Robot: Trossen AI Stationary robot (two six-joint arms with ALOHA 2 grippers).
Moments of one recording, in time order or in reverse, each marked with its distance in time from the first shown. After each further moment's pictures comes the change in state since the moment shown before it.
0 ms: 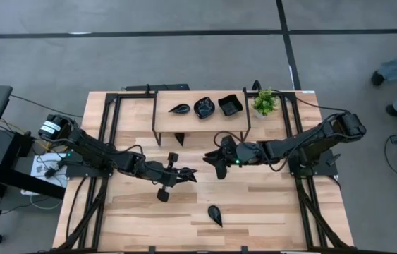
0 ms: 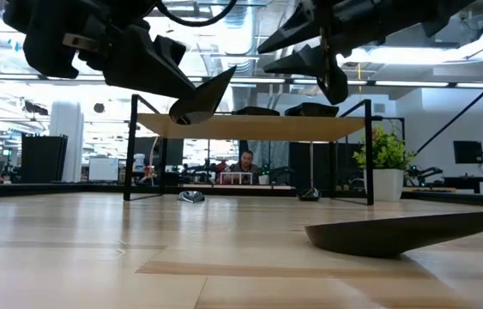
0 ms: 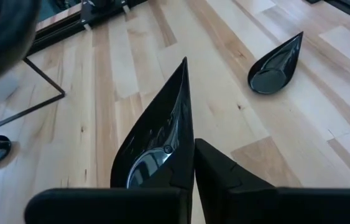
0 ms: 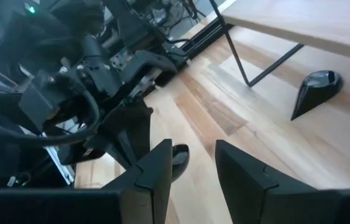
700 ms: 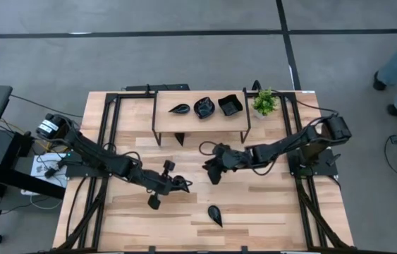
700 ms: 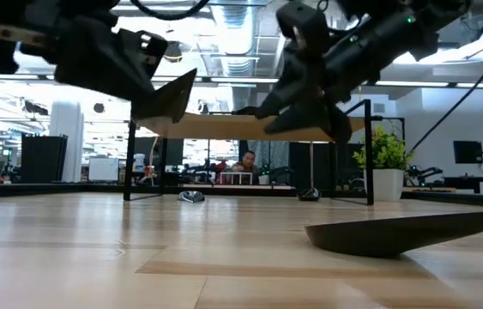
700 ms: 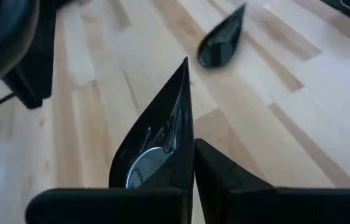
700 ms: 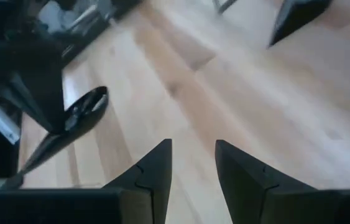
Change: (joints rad) left arm -0.094 -0.024 0.001 -0.138 0.015 -0.006; right arm -0.003 0.191 0.054 -0.121 -0.074 0.064
